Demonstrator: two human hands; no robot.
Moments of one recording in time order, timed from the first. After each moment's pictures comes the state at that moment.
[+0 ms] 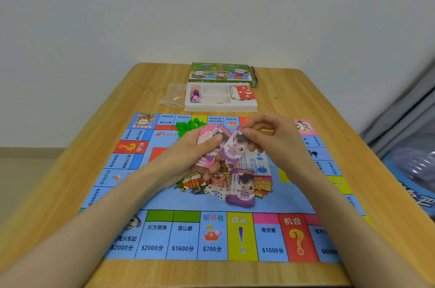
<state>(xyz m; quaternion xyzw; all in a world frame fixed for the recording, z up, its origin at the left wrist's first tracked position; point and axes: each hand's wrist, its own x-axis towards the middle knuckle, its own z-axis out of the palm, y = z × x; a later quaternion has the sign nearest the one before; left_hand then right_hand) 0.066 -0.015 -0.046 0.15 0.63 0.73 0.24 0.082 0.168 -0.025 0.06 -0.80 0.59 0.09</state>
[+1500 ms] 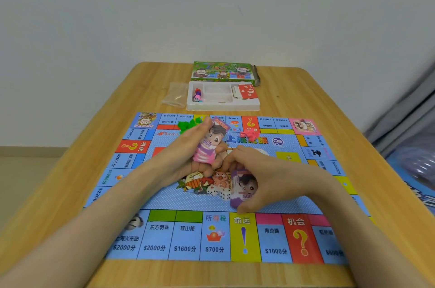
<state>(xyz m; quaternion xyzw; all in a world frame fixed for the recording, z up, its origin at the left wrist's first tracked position) 0.060 -0.016 -0.045 0.11 0.58 0.76 0.27 0.099 0.167 -0.025 0.27 -0.91 0.24 -0.22</state>
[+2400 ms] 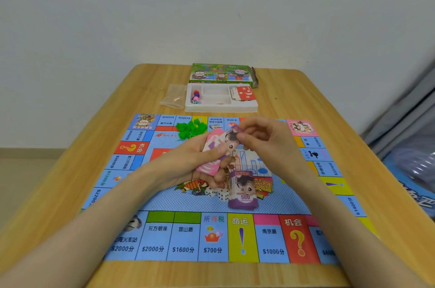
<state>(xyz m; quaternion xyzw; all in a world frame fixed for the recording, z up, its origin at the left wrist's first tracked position) 0.065 -0.017 -0.046 0.18 0.58 0.72 0.34 0.083 0.160 -0.030 0.12 -0.82 0.55 0.11</state>
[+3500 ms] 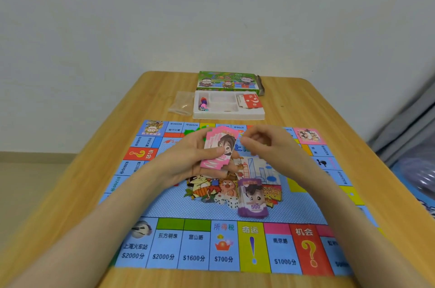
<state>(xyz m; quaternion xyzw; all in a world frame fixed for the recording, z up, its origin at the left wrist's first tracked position) 0.056 -0.032 -0.038 0.13 0.59 0.75 0.29 0.073 0.160 -0.024 0.11 -0.88 0.47 0.03</state>
